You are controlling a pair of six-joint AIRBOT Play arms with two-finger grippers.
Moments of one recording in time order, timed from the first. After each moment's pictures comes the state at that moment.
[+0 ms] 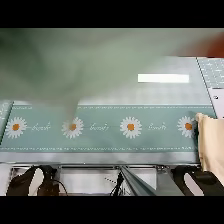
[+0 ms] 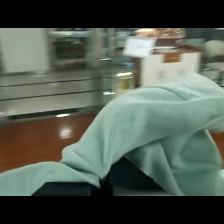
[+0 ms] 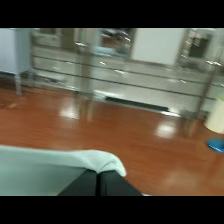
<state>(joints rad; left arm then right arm) 0.41 -0.58 1.75 0.82 -1.18 -1.32 -0.03 -0.68 2.03 -1.32 1.39 1.47</state>
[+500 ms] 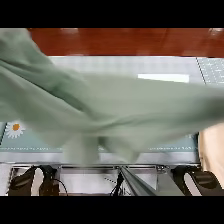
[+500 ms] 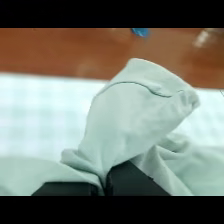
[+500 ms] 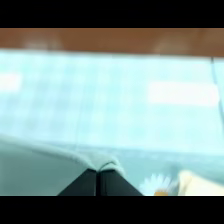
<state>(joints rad) 0.43 -0.44 1.21 0.80 -1.35 -1.40 -0.03 -0.45 1.43 -1.45 1.61 1.59</state>
